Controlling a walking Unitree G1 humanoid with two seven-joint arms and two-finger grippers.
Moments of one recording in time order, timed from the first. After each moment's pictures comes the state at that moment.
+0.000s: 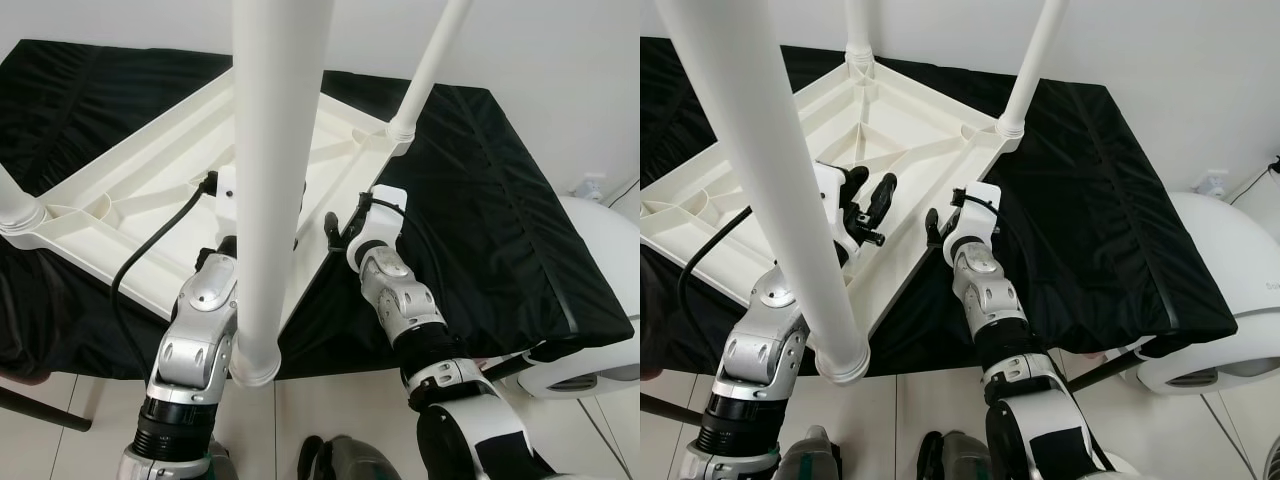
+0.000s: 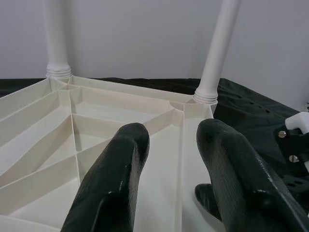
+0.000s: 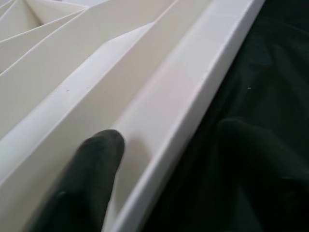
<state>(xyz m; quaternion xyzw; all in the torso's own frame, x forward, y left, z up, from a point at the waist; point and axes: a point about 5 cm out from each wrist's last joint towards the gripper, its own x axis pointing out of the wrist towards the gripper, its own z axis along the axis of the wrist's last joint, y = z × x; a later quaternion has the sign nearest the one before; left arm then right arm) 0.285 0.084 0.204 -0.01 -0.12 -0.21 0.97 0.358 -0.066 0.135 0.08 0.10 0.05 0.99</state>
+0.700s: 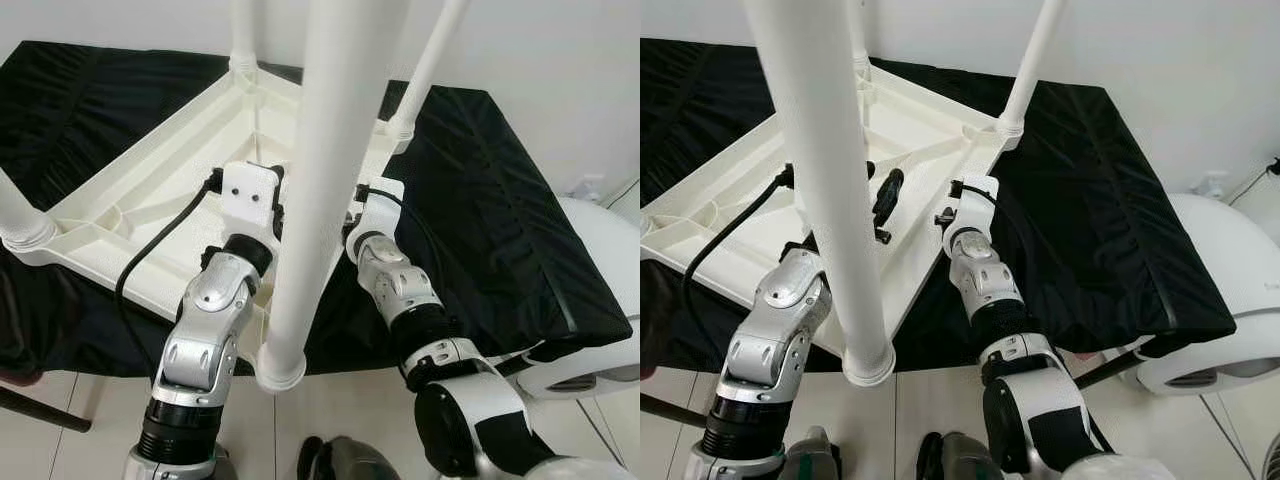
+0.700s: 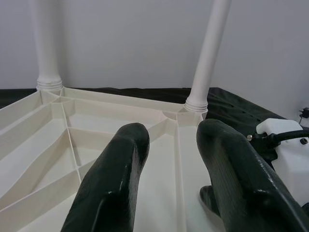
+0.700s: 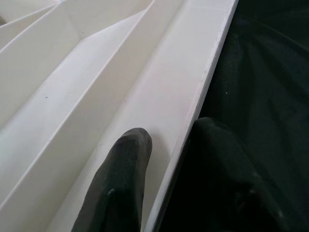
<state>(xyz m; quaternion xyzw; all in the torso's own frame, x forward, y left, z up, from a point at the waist) 0.281 0.079 0.212 -0.01 -0.13 -0.22 0.97 0.374 -0.070 0.139 0.06 0.13 0.00 0.99</state>
